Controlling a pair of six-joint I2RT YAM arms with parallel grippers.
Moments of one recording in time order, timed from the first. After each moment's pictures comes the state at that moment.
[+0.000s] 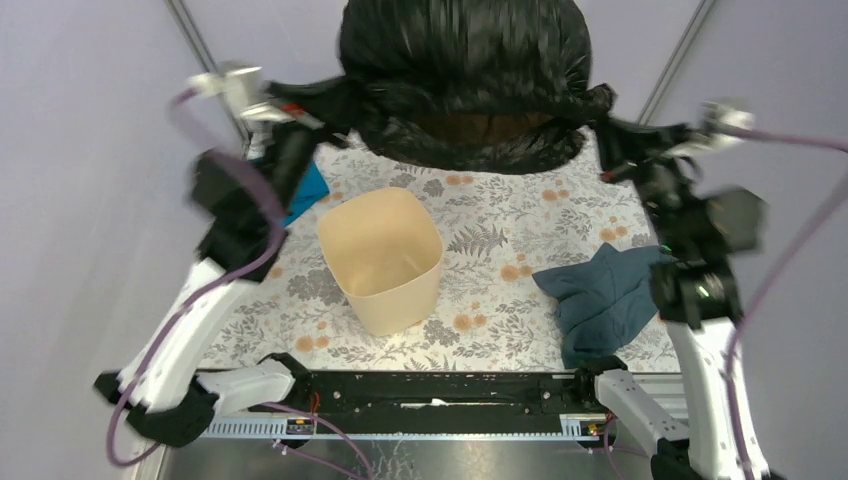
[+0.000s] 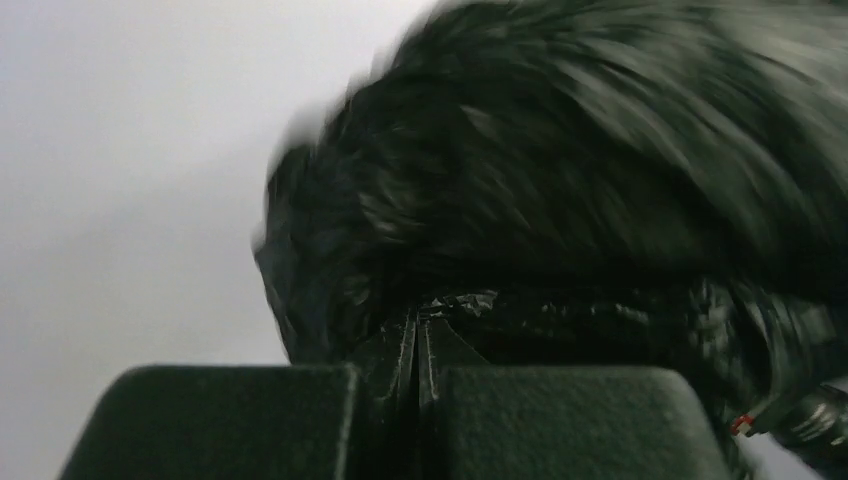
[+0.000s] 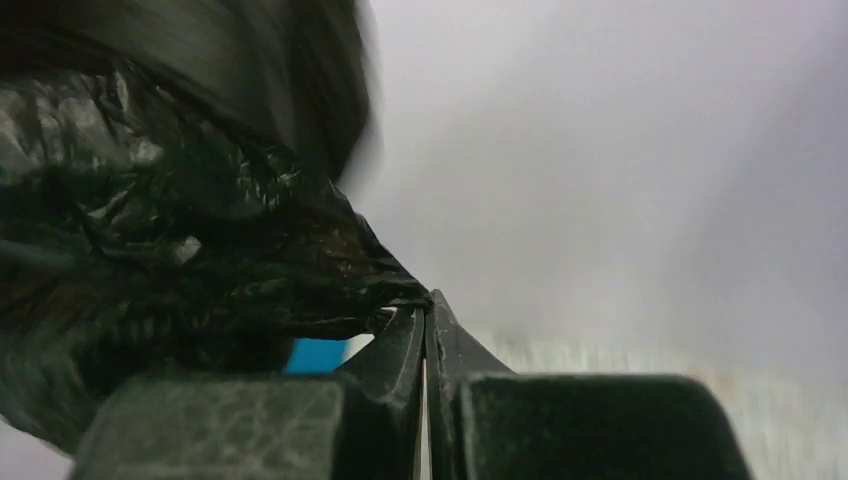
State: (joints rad) left arm -0.63 1.07 1.52 0.22 0.02 -0.36; right arm 0.16 0.84 1.37 -0.05 -0.25 0.35
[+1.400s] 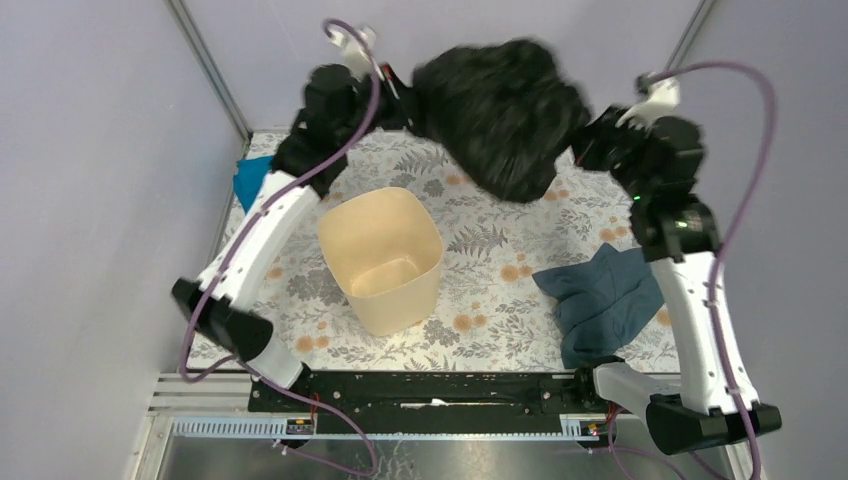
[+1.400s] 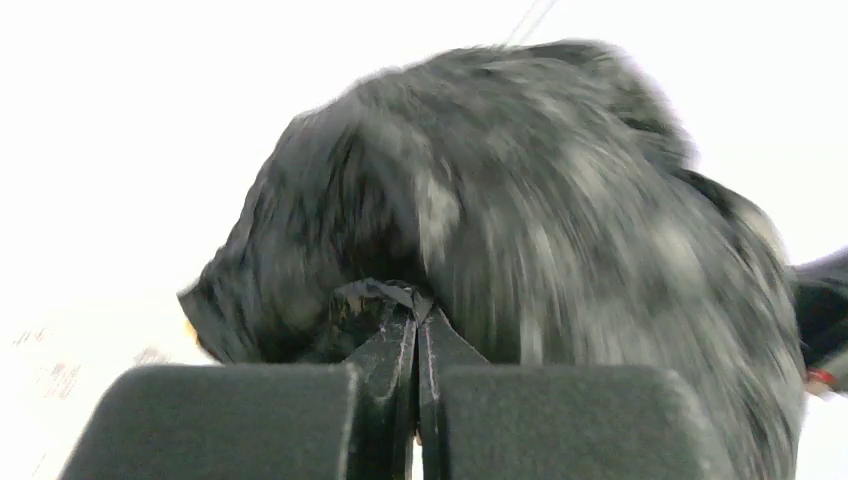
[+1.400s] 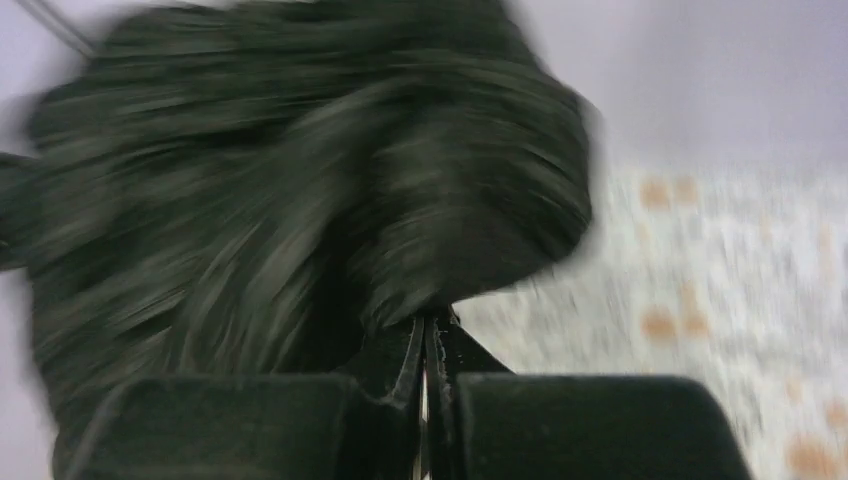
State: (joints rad) left arm -0.50 1.60 1.80 -0.36 0.16 -0.54; right arm 0.16 1.11 1.36 -0.49 -0.14 0.35
